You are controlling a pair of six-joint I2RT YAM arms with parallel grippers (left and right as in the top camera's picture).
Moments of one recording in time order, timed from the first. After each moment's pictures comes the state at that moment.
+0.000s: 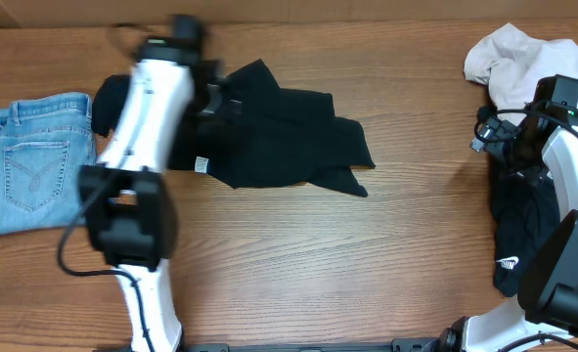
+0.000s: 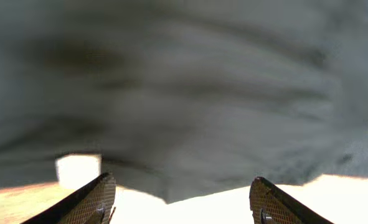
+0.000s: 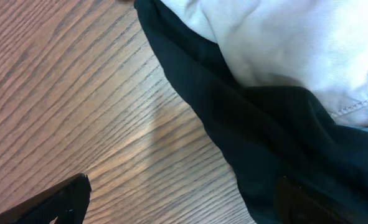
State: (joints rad) left arm -0.19 2.16 1.95 -1.21 0.17 -0.16; right arm -0.33 1.78 1.33 -0.85 -0.02 0.30
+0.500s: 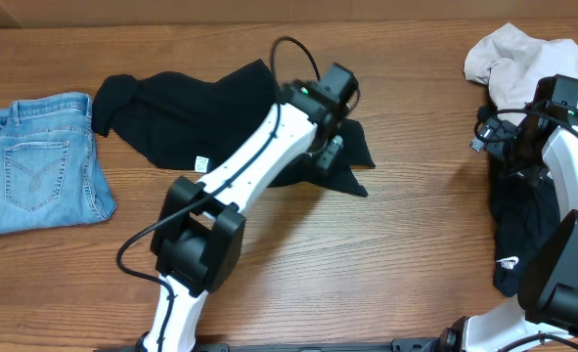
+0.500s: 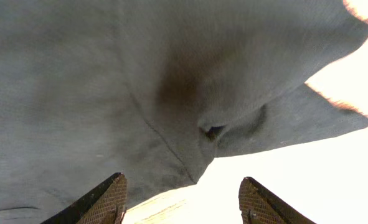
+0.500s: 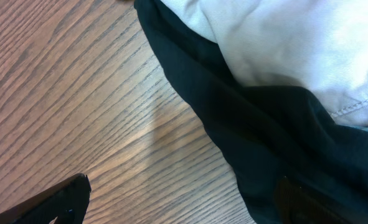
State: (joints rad) left arm -0.63 2.17 1.87 -1.10 -0.09 -0.09; right arm -0.33 1.78 1.33 -0.85 -0.02 0.30
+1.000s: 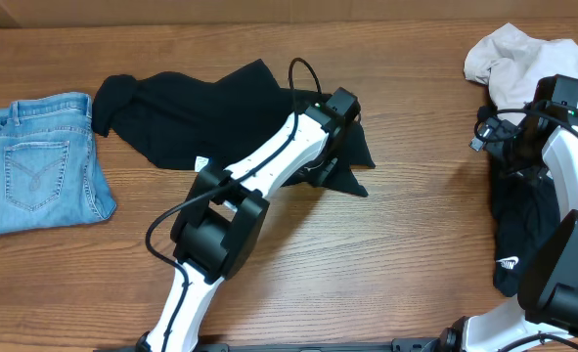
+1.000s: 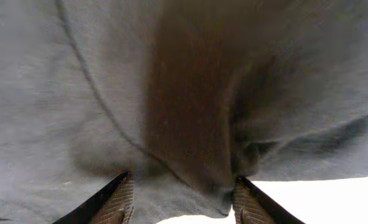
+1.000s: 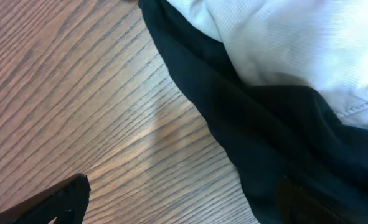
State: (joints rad) left arm -0.65 2.29 1.84 -1.10 -0.18 -0.07; right arm -0.33 1.78 1.33 -0.84 -0.03 0.30
